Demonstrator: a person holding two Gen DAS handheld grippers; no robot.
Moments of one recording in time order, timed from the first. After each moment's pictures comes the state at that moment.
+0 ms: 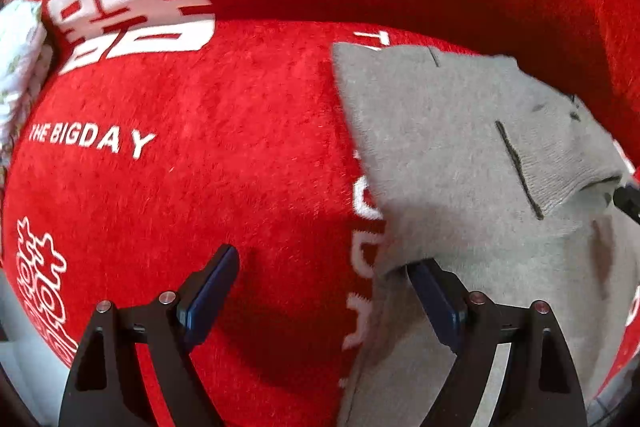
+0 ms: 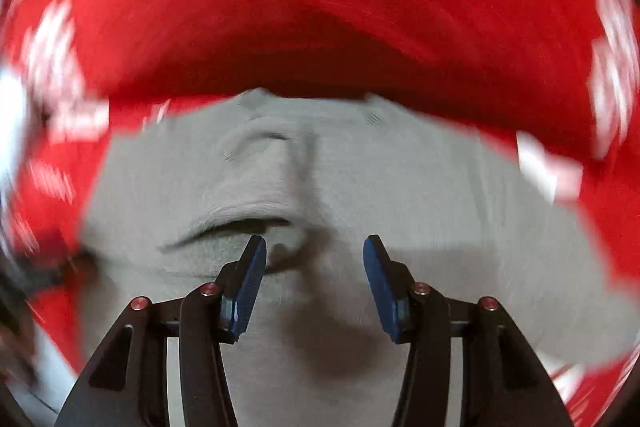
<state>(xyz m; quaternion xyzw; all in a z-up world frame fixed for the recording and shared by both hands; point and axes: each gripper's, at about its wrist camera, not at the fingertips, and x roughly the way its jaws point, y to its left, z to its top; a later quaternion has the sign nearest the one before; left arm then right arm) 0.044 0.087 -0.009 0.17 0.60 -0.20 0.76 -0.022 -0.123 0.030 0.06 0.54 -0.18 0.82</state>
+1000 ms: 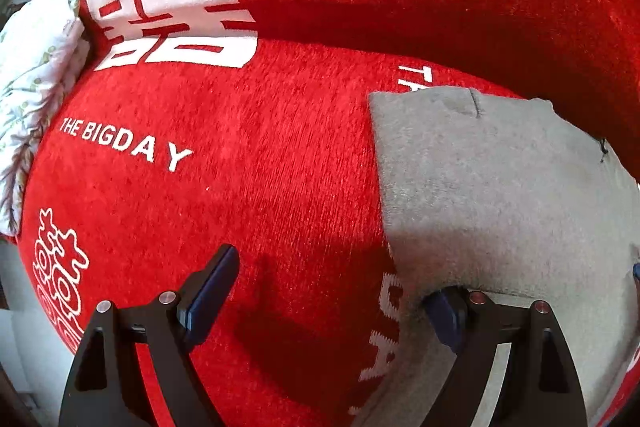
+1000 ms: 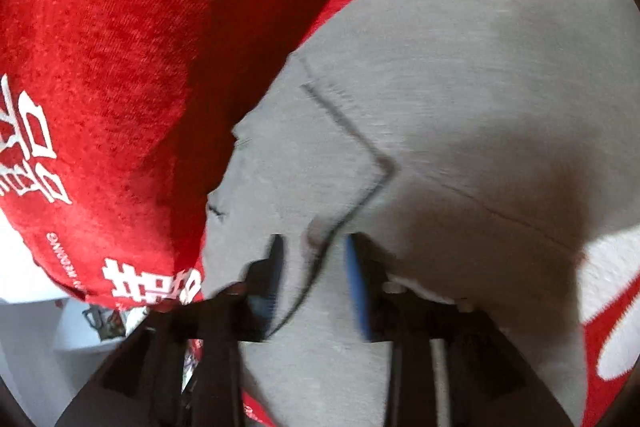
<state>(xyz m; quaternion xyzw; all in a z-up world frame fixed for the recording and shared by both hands) 0.063 0.097 0.002 0.15 0.57 -0.14 0.79 -0.154 -0.270 -0.035 0.63 0.35 -0.19 0.67</state>
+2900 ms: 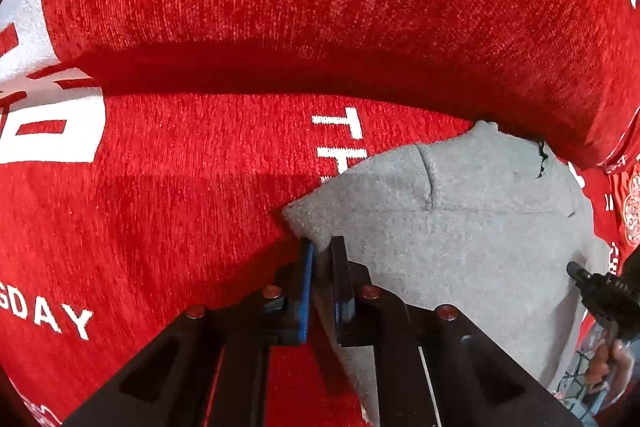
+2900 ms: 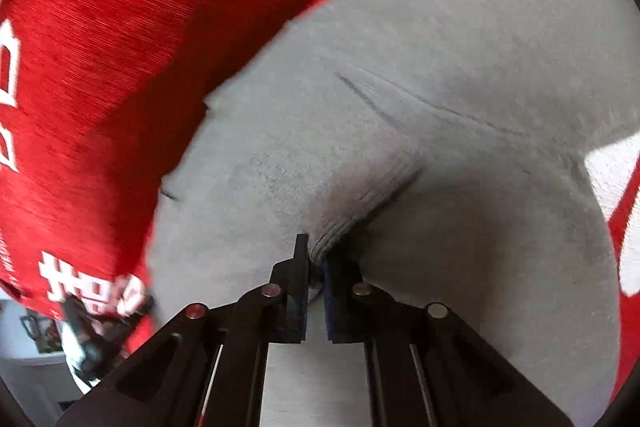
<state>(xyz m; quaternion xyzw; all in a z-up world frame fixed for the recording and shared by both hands) 0.168 0.035 -0.026 0.13 0.63 -0.35 0.68 -0.149 -0.212 -0.028 0.54 0.39 -0.29 0.69</state>
